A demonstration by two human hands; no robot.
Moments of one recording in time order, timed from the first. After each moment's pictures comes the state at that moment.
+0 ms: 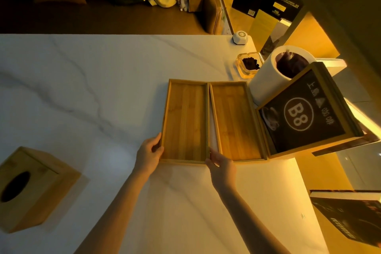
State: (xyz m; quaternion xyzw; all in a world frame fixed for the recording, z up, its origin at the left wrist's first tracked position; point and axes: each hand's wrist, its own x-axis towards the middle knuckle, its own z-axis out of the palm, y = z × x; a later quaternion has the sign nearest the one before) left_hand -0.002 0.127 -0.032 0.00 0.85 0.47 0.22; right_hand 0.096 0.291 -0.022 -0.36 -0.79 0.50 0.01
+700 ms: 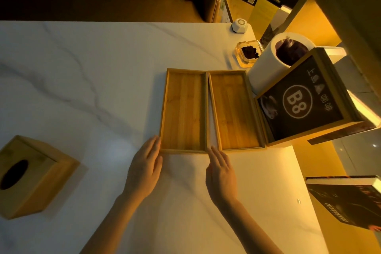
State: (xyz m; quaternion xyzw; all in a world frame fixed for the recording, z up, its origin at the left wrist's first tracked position) left_hand 0.053 0.100 -0.040 0.22 0.93 0.28 0.10; right_hand 0.139 0.277 -0.025 -0.19 -0.95 0.26 0.03
